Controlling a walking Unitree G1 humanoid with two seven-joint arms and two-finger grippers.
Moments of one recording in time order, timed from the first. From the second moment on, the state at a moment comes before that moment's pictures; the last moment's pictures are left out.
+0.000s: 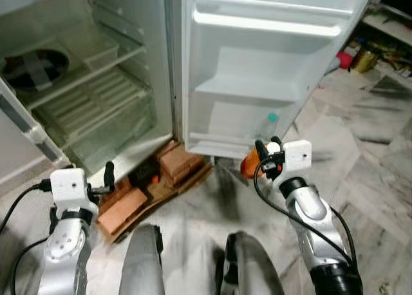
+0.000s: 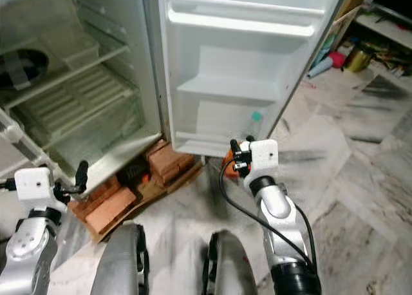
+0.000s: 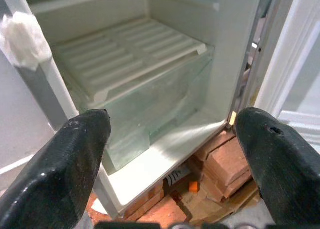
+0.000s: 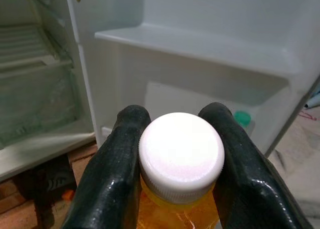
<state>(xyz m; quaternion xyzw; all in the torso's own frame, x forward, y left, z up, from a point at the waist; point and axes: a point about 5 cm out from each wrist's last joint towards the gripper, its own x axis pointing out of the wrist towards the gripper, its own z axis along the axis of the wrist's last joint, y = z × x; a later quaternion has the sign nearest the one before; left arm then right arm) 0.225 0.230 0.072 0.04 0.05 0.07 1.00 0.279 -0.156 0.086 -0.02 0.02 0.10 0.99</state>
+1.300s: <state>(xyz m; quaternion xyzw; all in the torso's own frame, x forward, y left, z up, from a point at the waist) 0.228 0.227 0.074 0.04 0.04 0.06 1.00 0.287 -0.159 0.090 -0.03 0.00 0.11 0.99</state>
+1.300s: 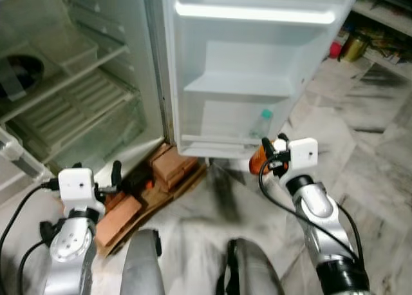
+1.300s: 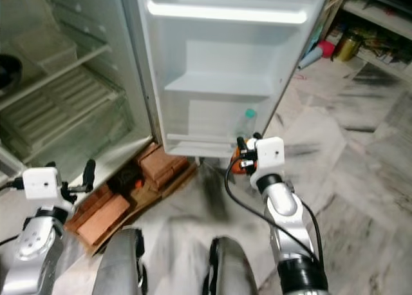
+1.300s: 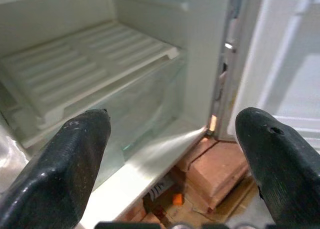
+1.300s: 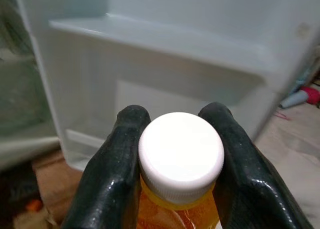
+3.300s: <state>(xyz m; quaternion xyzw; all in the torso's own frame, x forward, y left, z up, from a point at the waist) 0.229 0.229 0.073 0.05 0.05 0.05 1.00 0.302 -0.157 0.082 -0.09 0.02 0.08 0.99</state>
